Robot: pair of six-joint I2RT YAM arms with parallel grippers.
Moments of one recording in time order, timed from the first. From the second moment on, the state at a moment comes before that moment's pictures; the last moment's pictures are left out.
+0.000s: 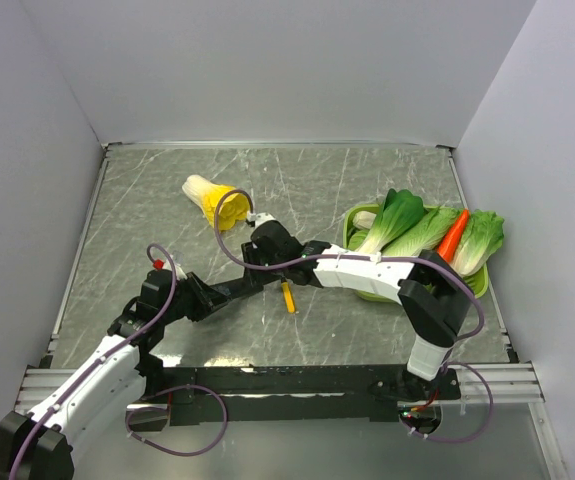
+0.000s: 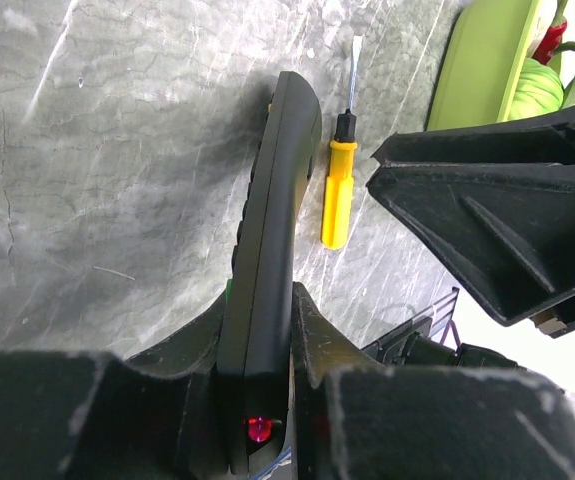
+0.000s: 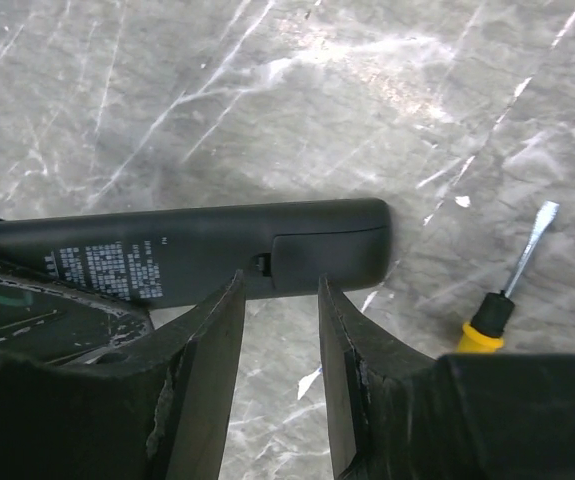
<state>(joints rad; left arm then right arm) -0.38 0.68 0.22 -0.15 0.29 -1.04 0.96 1.74 1.17 -0.20 0.03 0.54</state>
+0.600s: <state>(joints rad) -0.38 0.68 0.22 -0.15 0.29 -1.04 0.96 1.79 1.18 -0.20 0.01 0.55</state>
